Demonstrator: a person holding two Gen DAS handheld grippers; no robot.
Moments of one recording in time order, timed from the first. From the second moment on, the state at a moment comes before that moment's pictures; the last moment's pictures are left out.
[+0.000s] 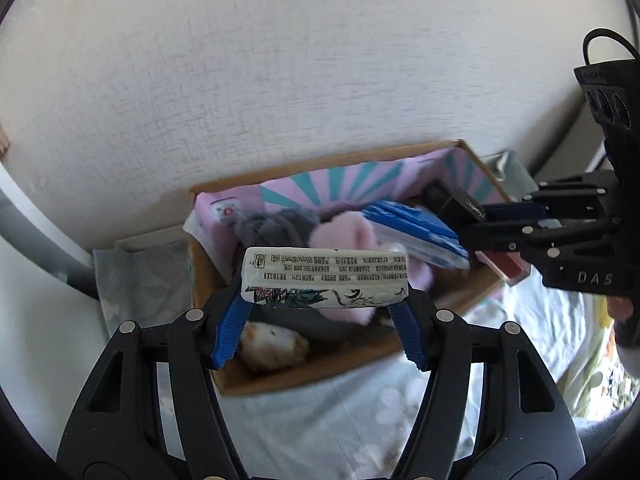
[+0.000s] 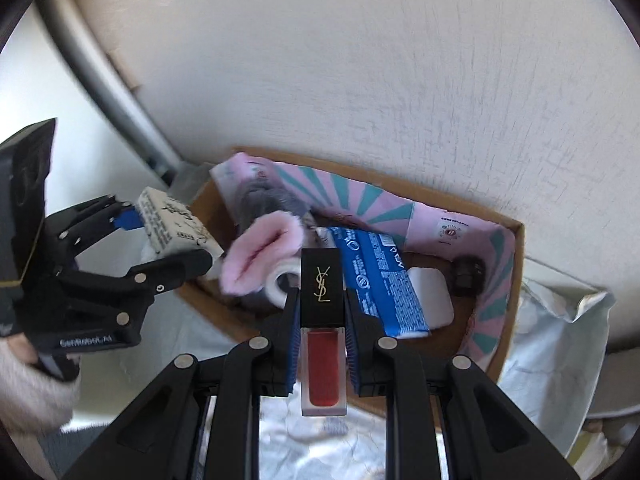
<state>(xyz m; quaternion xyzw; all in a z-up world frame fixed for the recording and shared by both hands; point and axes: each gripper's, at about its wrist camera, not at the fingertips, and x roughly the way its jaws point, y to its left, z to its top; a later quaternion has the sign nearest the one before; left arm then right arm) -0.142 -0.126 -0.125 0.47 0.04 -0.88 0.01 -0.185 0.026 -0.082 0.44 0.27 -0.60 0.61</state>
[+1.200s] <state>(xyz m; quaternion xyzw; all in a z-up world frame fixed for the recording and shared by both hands) -0.141 -0.139 -0.113 0.47 0.14 -0.87 0.07 -0.208 0.039 -0.071 0.44 0.23 -0.68 0.54</state>
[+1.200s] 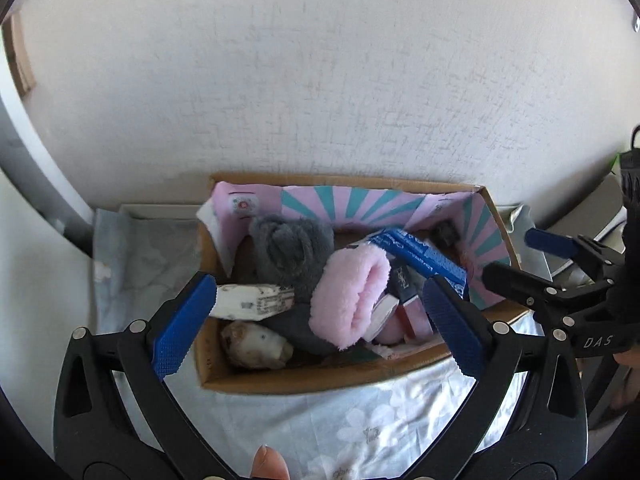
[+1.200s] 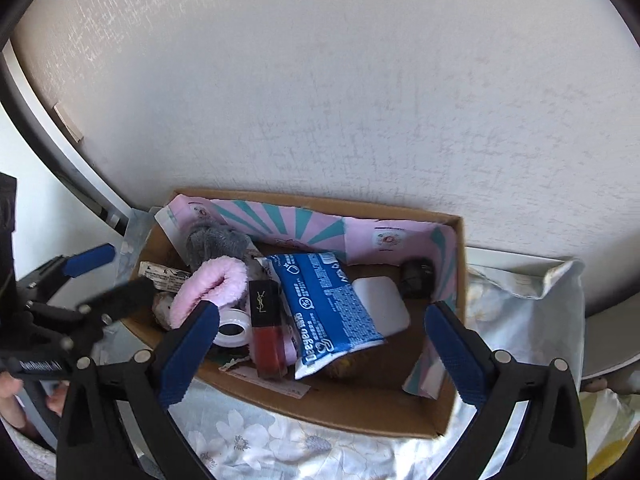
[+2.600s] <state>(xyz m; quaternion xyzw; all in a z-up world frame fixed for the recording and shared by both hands) -0.028 -0.069 -0.030 0.41 0.13 -0.88 0.17 -0.144 0.175 0.000 0.39 0.22 -0.79 0.42</state>
